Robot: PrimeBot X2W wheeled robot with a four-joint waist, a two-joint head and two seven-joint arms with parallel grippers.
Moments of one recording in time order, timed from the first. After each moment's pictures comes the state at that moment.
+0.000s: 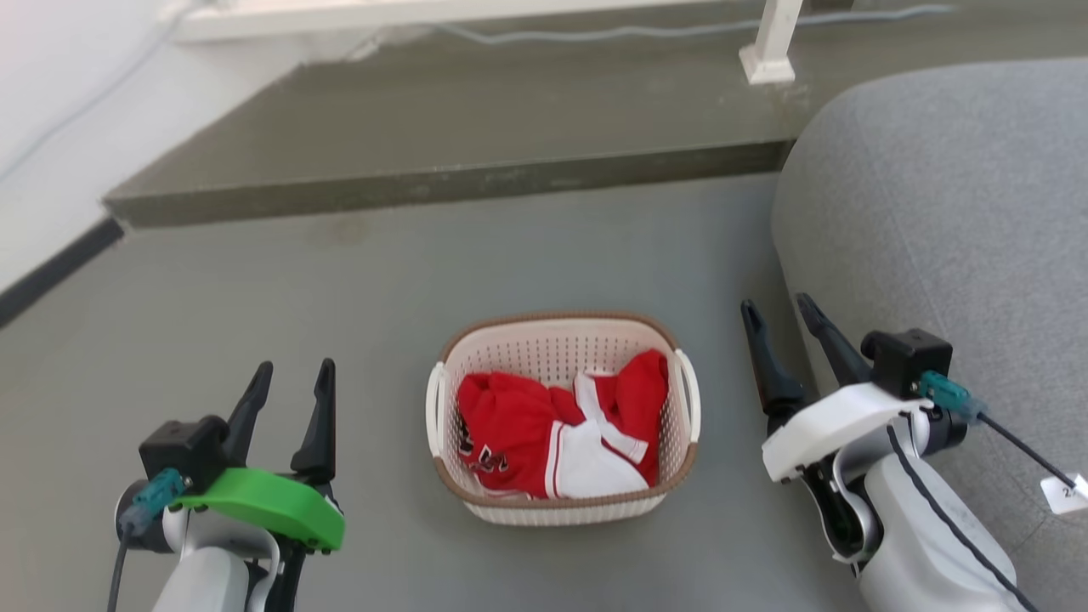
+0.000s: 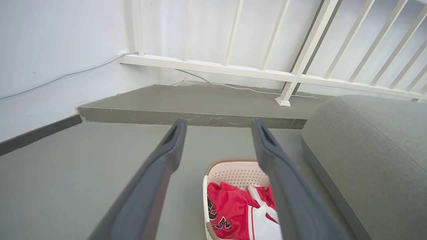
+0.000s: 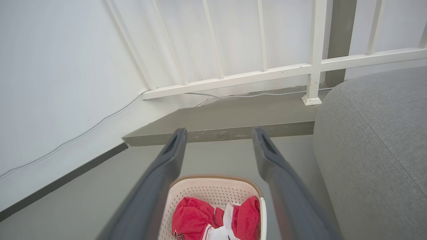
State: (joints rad) left arm -0.17 0.10 -0.20 0.35 -0.45 -0.13 -0.26; right arm -0.24 -0.08 0.29 0.45 0.36 0.06 -0.26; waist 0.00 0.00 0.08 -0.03
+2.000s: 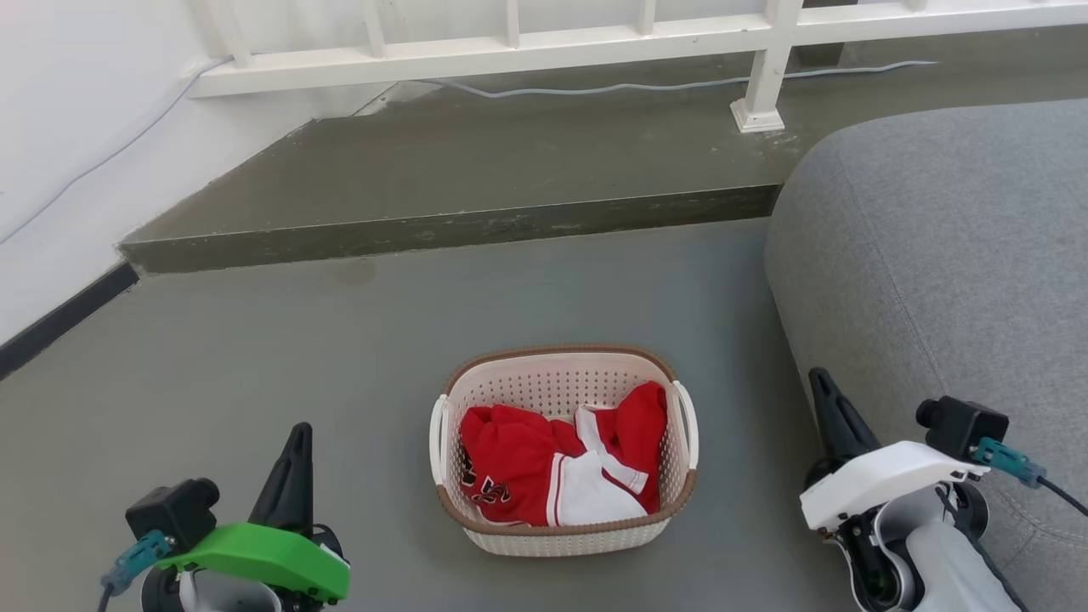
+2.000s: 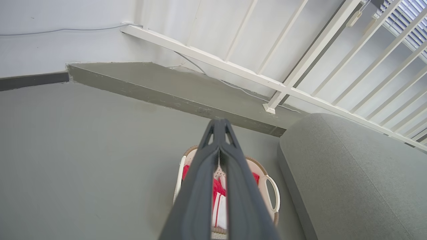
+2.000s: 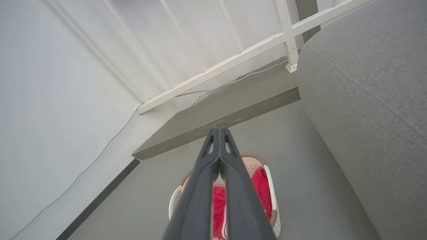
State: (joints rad) left arm -0.03 0.05 -0.16 0.28 -0.61 -0.13 -0.20; right arm -0.08 -0.06 0.19 0.39 0.55 0.06 -0.19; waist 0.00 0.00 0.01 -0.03
